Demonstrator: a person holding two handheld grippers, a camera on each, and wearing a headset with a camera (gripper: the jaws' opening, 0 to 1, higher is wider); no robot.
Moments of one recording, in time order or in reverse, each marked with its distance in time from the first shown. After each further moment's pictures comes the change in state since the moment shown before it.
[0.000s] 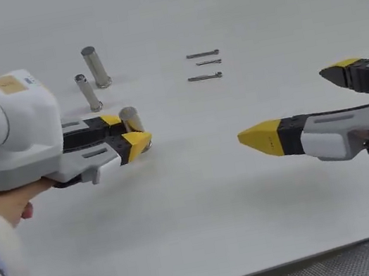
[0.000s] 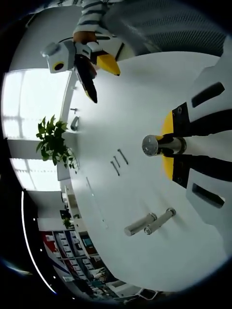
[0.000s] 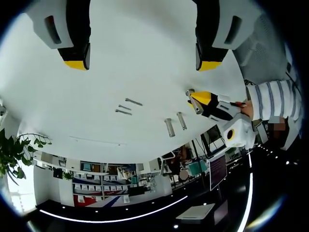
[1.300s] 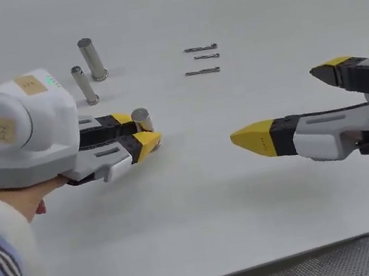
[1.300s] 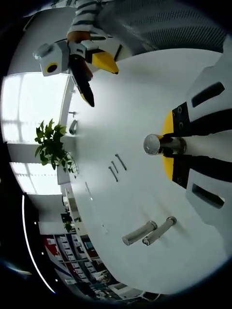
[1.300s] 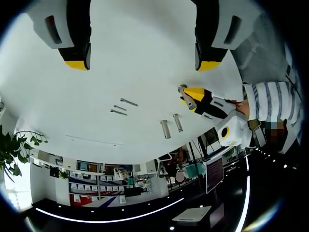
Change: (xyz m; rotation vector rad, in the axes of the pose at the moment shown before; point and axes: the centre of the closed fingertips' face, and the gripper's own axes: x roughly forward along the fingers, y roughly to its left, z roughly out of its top) left arm 0.009 -0.013 -0.007 0.017 -0.006 -0.024; right arm 0.005 0.009 -0.002 -0.030 0.012 0.023
